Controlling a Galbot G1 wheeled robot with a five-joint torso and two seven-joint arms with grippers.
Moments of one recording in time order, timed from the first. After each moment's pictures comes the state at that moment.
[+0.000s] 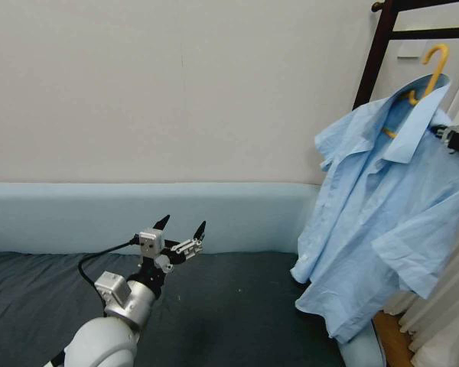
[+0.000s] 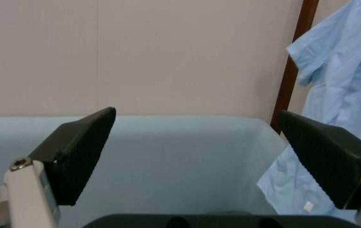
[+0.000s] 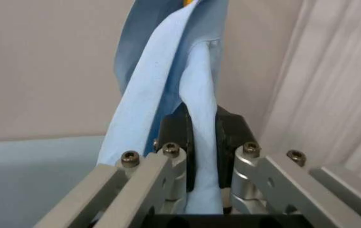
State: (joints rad) left arm 1.16 -0.78 -0.15 -2.28 -0.71 0.02 -0.43; right arm -0.55 0.04 0.53 2.21 1.91 -0.59 0.95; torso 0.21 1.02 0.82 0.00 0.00
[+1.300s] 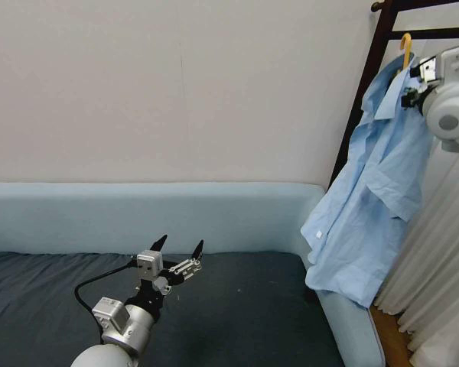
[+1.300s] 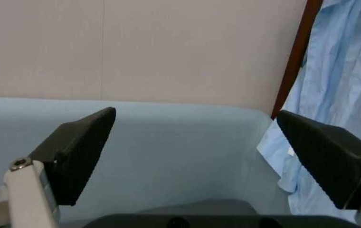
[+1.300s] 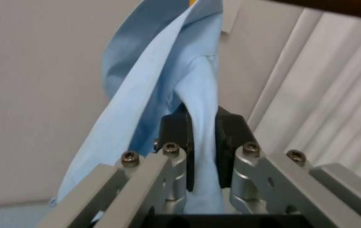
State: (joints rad) left arm 1.28 -0.80 -0.18 -2.32 -0.68 0.01 -0.44; right arm 0.58 0.62 -0.63 1.48 1.33 -0.71 0.78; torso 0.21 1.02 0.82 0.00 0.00
